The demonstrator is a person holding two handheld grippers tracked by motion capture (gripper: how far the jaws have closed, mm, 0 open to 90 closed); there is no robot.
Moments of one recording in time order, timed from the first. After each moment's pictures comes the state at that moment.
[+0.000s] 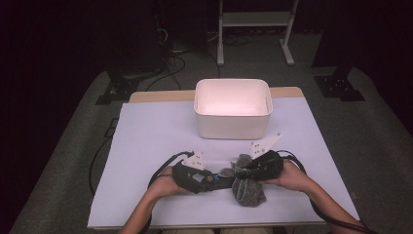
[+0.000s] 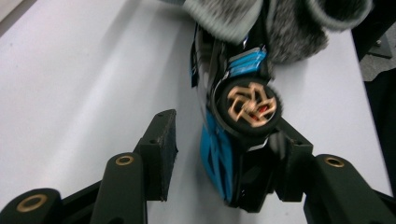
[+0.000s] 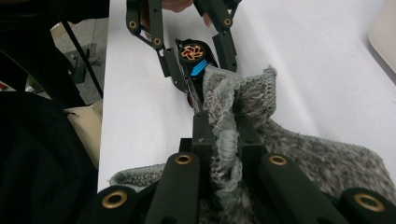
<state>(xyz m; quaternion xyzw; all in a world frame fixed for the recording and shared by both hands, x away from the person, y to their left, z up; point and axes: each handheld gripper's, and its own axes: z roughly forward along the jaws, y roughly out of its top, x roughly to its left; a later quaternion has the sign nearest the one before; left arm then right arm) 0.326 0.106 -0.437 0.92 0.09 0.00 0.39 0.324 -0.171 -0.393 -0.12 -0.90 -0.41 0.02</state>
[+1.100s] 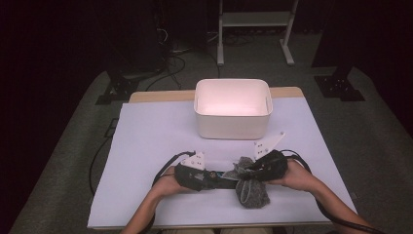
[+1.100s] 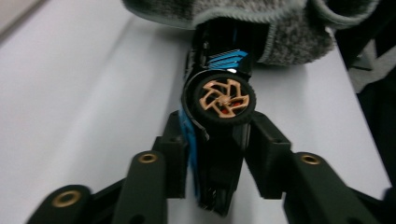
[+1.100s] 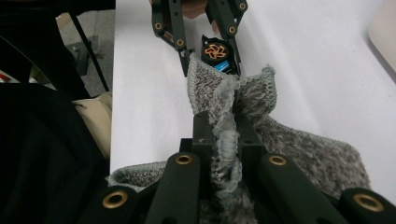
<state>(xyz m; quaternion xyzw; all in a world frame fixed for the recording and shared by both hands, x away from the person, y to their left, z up) 0.332 0.100 -0.445 0.90 0.06 -0.01 0.43 0.319 -0.178 -0.383 -0.12 -0.91 -0.40 0.02</state>
